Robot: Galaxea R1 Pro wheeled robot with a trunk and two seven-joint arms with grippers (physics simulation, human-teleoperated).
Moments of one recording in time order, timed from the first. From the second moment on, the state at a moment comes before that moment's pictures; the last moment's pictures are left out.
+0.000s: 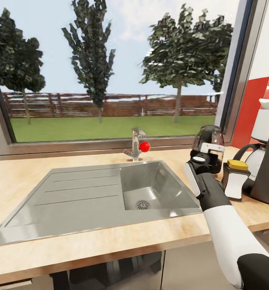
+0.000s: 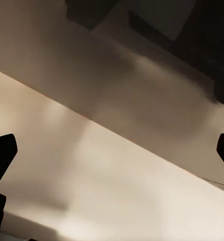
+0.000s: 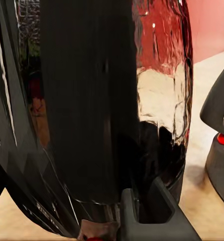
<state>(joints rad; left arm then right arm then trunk) -0.16 0.11 0.28 -0.03 0.54 -0.14 -0.44 -0.93 -0.01 0.09 -1.10 -0.14 0.51 -0.76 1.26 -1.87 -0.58</state>
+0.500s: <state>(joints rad) -0.16 0.11 0.28 -0.03 0.54 -0.14 -0.44 -0.93 -0.01 0.09 -1.10 -0.14 0.51 -0.76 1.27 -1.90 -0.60</state>
